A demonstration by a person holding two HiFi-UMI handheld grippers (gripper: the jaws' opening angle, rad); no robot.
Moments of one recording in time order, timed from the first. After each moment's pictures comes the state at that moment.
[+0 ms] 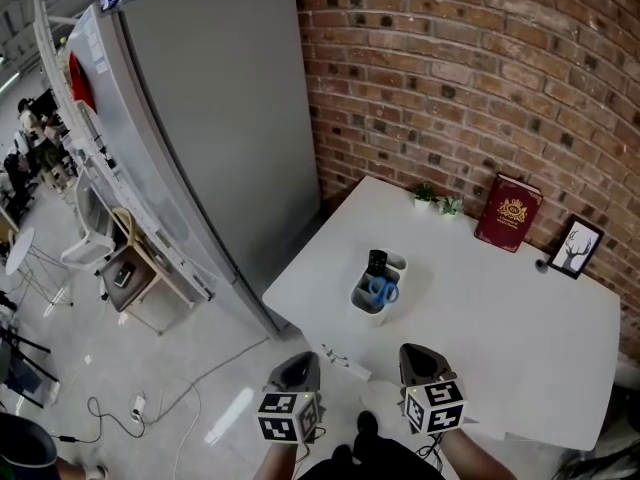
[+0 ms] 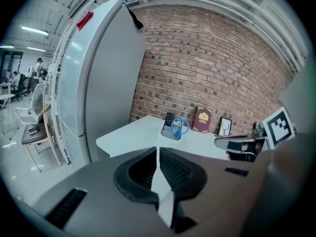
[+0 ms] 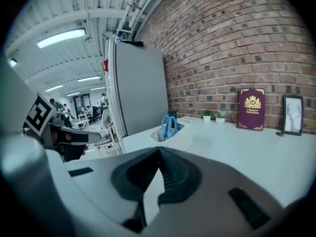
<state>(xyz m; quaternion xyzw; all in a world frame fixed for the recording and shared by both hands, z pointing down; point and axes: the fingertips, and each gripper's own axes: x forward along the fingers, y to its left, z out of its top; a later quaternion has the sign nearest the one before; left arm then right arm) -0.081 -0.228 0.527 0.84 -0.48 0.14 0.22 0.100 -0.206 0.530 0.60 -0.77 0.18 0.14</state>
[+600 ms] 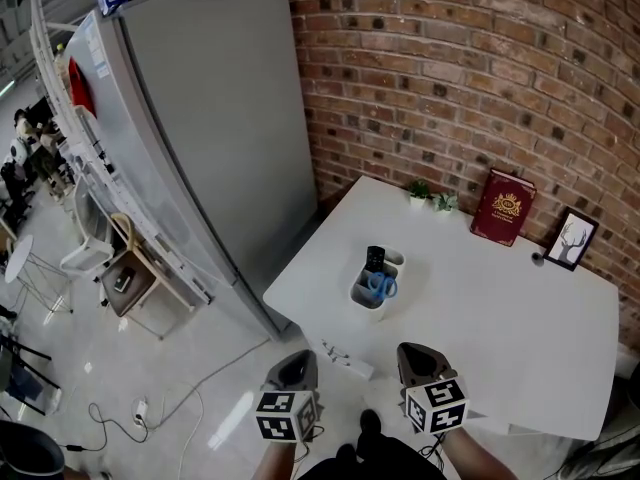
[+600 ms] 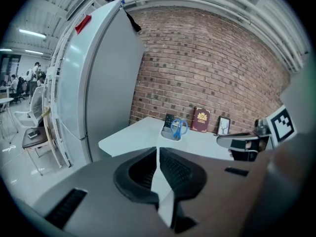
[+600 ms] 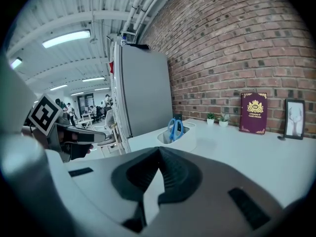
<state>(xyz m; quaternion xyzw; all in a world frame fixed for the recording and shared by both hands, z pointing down) -0.090 -0.221 0.520 0.84 -0.47 0.15 0.20 0.087 -0.192 0.515 0.59 -0.78 0.16 0.14</state>
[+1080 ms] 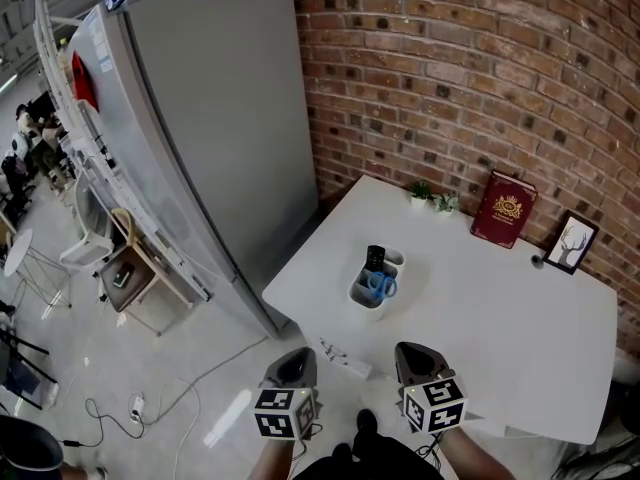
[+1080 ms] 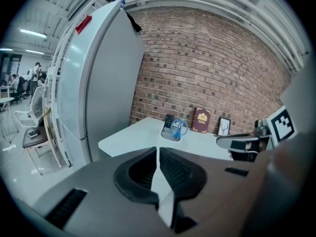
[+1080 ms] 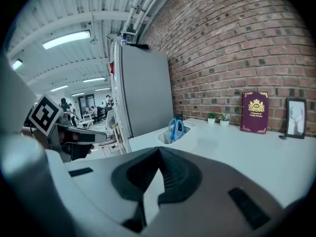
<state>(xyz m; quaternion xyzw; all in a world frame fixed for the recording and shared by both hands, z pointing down) -0.089 -0.222 0.518 0.84 -0.48 0.14 0.20 0.086 -0.193 0.516 0.58 -0.78 0.17 0.14</state>
